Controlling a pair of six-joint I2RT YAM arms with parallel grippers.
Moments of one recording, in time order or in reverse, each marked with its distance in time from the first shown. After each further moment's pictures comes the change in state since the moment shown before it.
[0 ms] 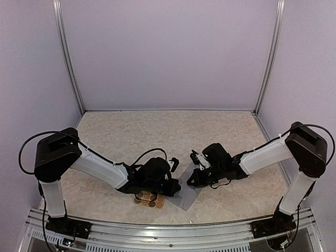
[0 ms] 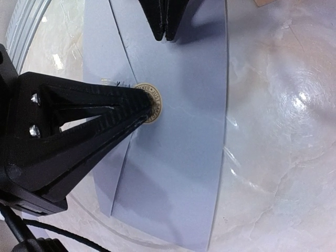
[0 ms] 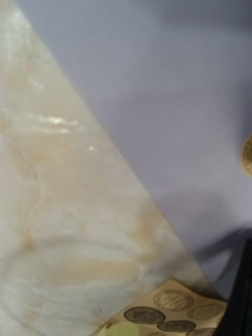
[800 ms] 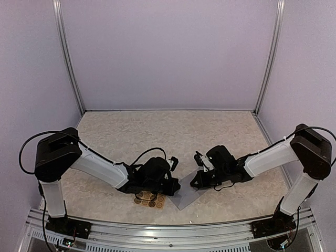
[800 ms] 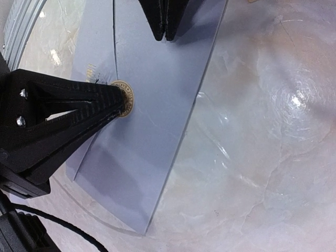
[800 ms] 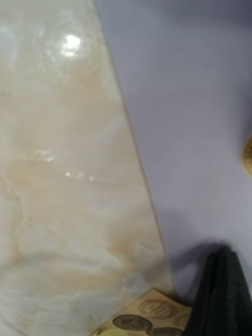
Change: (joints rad) left arm 0.004 0.003 0.002 0.002 -0.023 0.000; right arm -0.001 -0.055 -0.071 0.020 0.023 0.021
